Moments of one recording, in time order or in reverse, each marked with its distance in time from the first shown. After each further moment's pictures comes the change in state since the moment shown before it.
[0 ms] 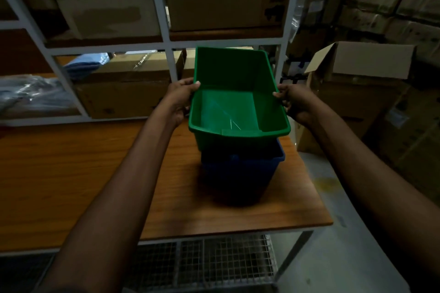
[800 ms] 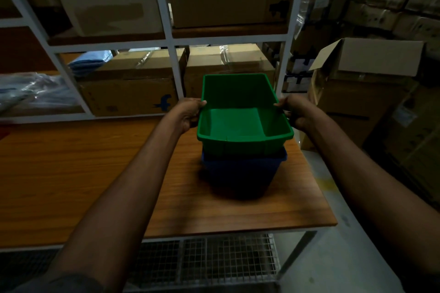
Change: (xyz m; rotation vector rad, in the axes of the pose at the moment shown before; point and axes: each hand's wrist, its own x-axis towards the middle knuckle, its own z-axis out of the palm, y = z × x) left_hand 0.012 -0.031 0.009 0.072 0.024 -0.234; right_hand 0.026 0.031 0.000 0.013 0.040 0.172
